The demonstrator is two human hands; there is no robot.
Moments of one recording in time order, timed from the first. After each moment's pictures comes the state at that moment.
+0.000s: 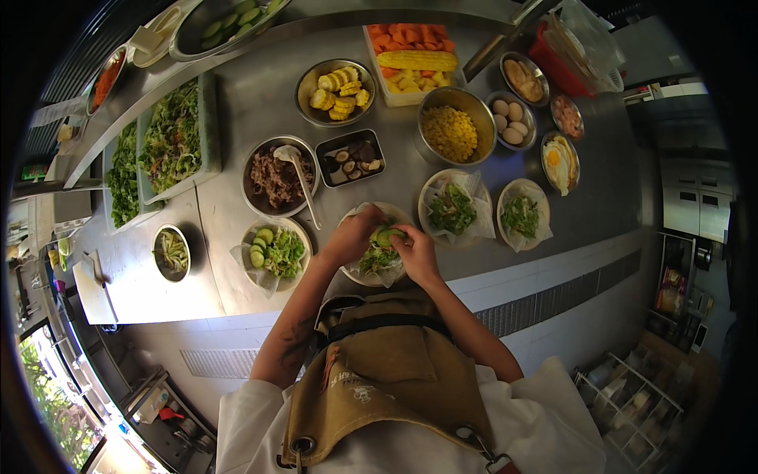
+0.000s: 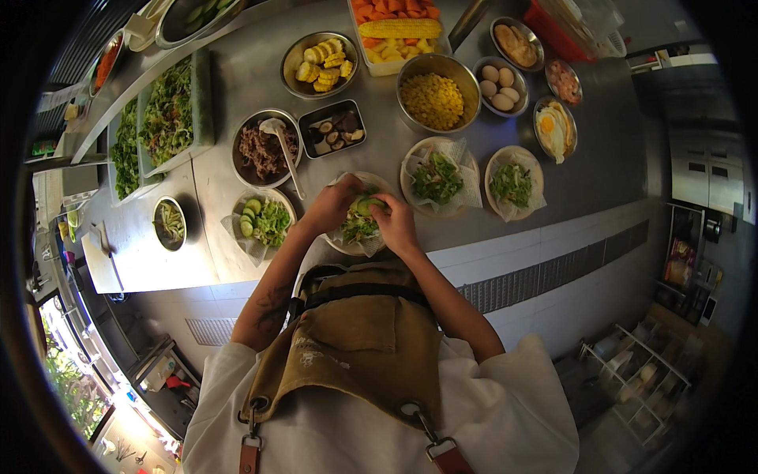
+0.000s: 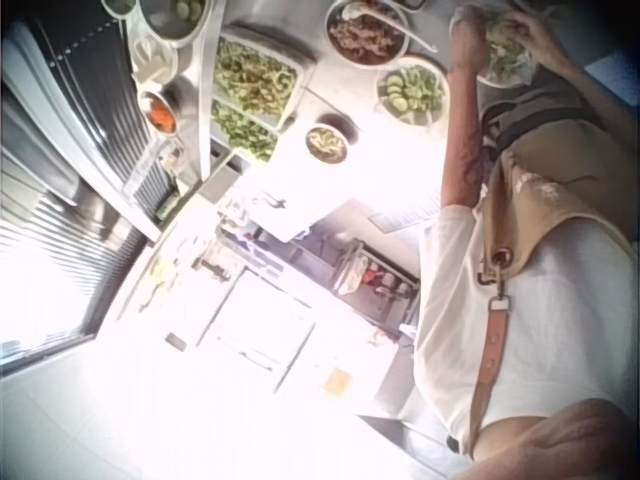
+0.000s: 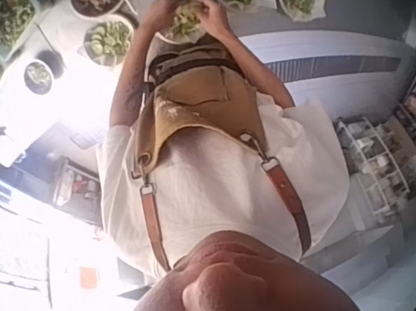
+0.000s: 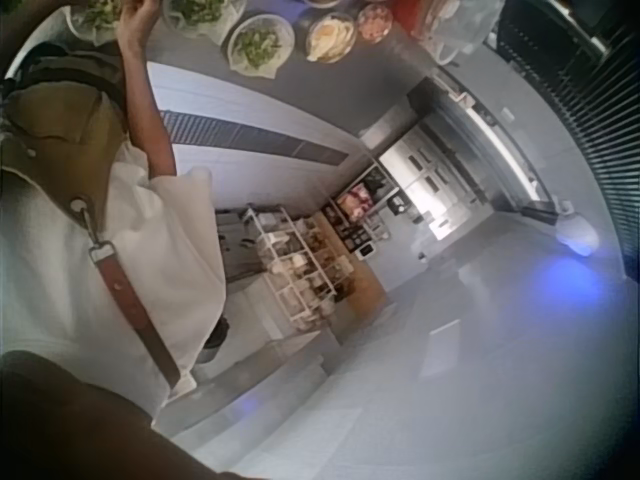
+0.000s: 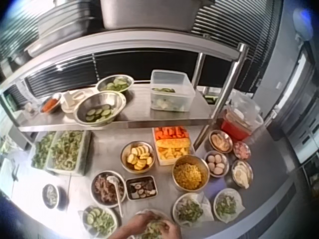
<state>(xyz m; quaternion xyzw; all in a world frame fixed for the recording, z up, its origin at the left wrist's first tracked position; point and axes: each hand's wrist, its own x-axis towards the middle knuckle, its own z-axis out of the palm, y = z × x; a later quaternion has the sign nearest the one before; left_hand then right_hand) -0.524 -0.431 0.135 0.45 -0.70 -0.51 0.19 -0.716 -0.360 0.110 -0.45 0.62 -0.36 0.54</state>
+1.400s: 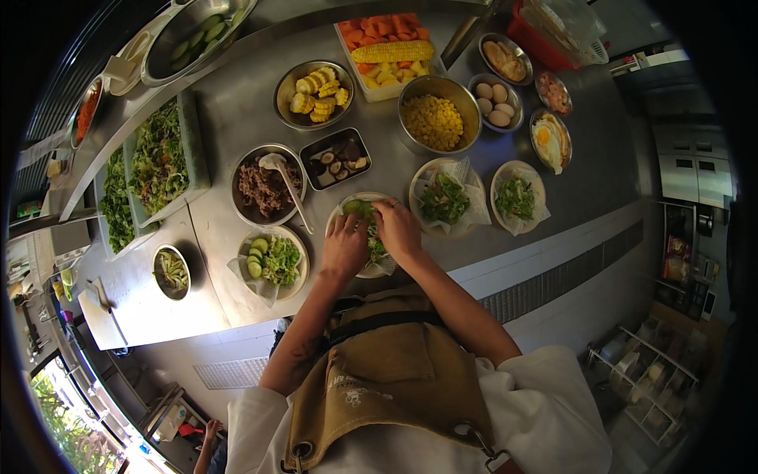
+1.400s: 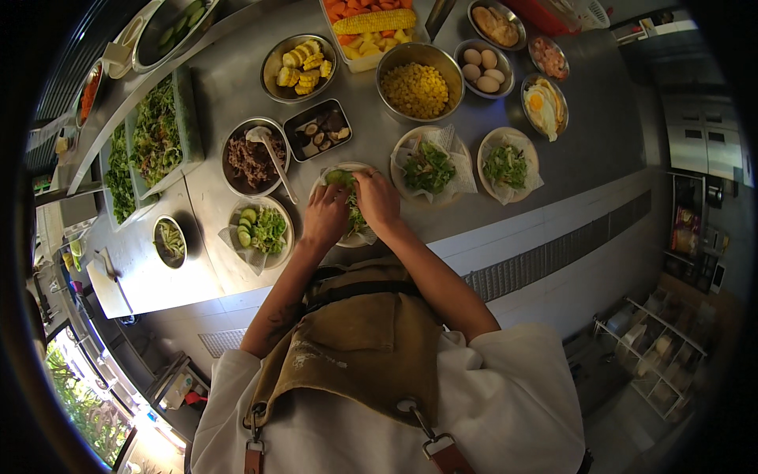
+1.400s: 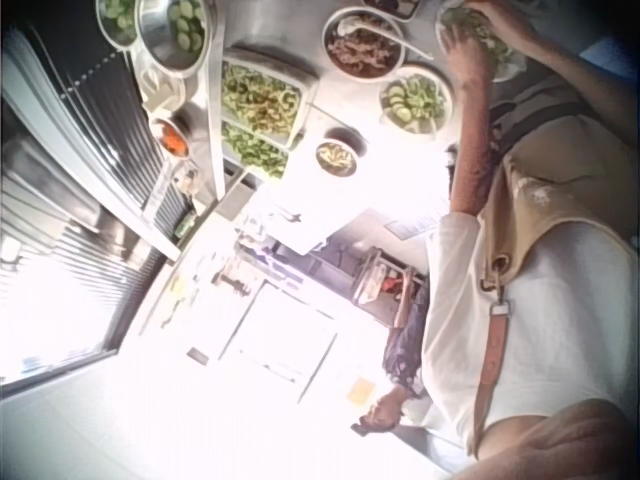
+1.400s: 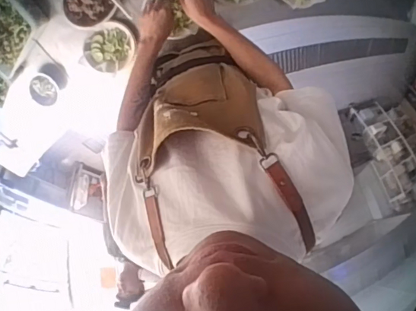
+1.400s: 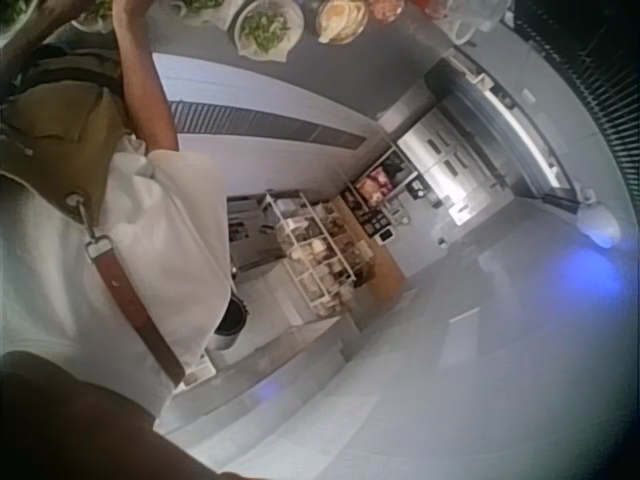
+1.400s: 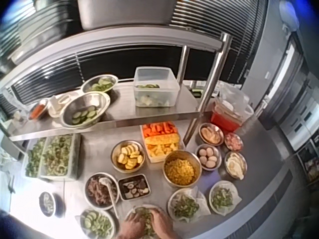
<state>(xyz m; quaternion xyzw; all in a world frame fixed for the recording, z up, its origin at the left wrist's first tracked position) -0.531 -0.399 0.118 0.51 -0.83 -0.19 0.10 -0.689 -0.406 0.124 -0.65 0.69 -0.20 0.26</state>
